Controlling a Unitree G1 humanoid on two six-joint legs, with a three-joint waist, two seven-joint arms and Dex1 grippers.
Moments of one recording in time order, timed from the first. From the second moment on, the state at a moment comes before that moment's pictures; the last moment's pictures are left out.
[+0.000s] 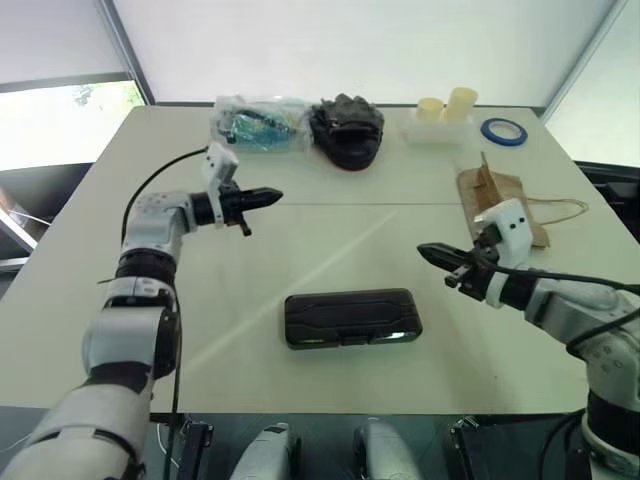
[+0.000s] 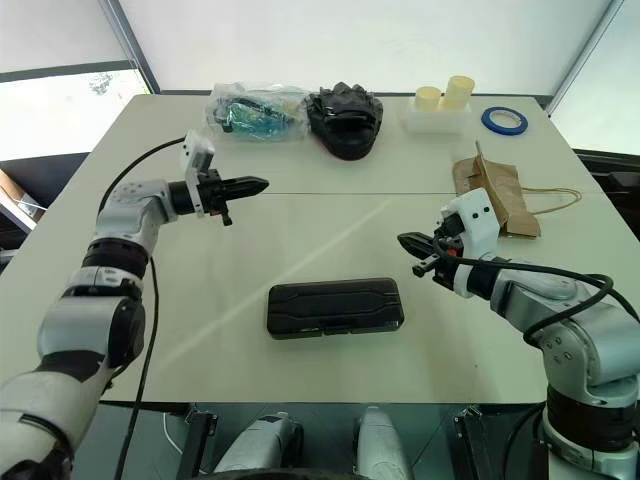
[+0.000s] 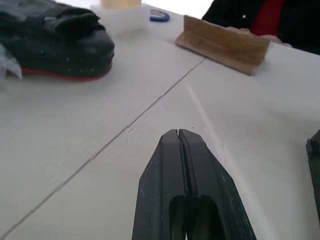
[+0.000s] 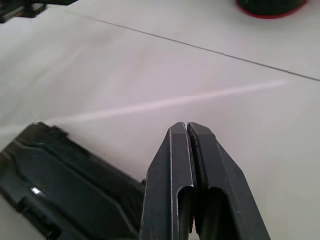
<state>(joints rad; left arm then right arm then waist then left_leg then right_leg) -0.89 0.46 0.10 0.77 -0.22 0.21 -1.21 -0.28 -0.61 -0.30 -0.56 0.65 1.11 0.46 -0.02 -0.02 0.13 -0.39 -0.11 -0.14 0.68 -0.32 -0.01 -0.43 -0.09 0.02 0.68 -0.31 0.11</state>
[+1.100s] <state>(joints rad) -0.25 0.42 0.20 -0.11 -0.41 0.54 -0.67 -0.18 -0.63 -0.25 -0.38 0.50 0.89 0.45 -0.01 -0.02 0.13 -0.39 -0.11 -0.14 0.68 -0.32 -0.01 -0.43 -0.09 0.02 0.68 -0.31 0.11</state>
